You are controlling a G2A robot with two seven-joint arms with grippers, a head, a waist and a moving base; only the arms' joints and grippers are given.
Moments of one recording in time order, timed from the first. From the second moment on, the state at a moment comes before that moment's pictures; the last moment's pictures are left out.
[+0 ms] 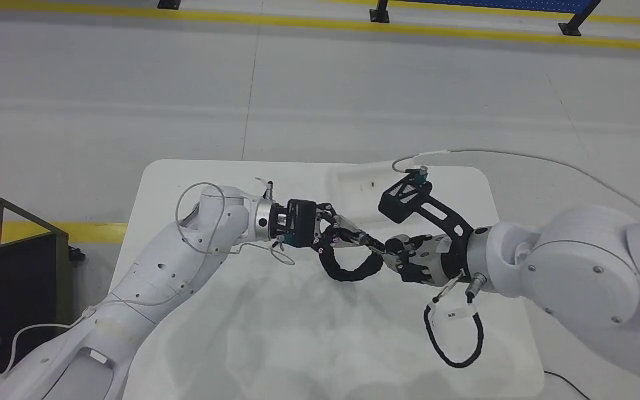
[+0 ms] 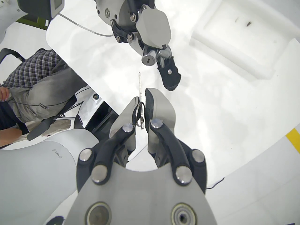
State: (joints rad) left arm 0.44 -1.25 -0.57 -1.11 1.81 -0.78 0.96; right arm -0.62 -0.62 1.08 -2.29 -0.17 0.40 1.42
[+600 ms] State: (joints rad) left arm 0.43 -1.25 -0.56 -1.15 1.89 -0.78 0.97; right arm -0.41 -0.56 0.84 -2.24 -0.08 0.41 1.41
